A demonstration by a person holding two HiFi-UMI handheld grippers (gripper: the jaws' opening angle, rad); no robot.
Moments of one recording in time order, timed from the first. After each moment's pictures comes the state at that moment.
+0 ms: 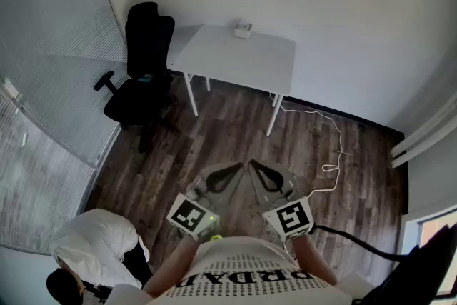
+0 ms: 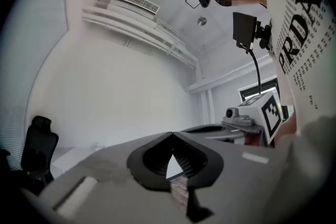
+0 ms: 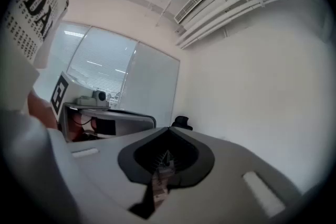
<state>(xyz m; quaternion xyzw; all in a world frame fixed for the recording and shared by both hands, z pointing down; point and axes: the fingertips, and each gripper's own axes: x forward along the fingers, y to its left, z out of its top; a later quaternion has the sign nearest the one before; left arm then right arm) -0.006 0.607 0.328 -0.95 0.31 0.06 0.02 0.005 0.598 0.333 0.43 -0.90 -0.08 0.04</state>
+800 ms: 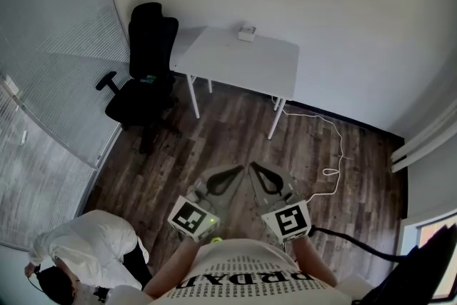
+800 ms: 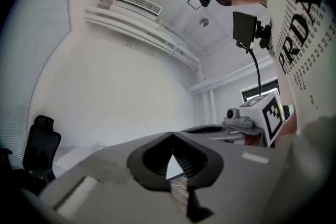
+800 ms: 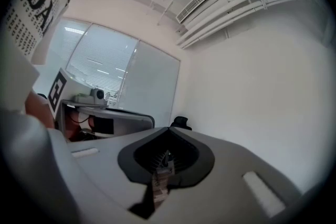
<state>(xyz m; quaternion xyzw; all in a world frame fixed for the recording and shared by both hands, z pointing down) -0.020 0.602 0.329 -0.95 0.31 0.07 0.02 -0.007 0.592 0.335 0.43 -0.90 -0.09 0.05</state>
